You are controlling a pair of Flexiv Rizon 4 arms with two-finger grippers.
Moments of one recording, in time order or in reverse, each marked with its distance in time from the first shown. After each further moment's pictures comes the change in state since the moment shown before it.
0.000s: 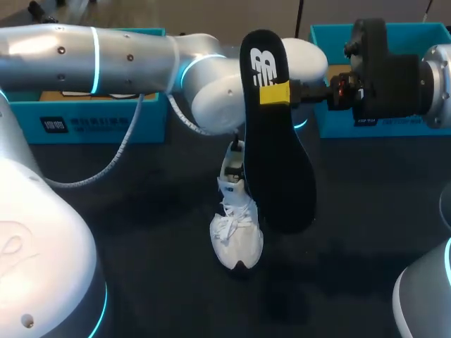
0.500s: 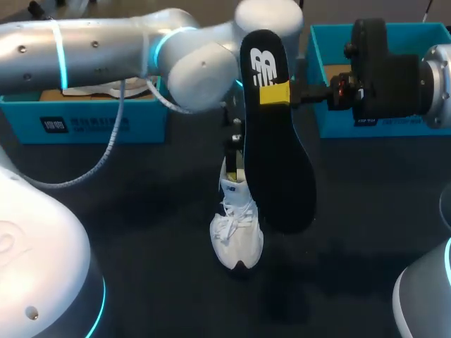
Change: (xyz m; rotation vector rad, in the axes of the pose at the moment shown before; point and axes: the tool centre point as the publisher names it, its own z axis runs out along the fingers) left arm 0.000 0.023 -0.071 -0.040 -0.183 -0.083; right arm 0.000 0.000 0.000 0.000 0.000 0.000
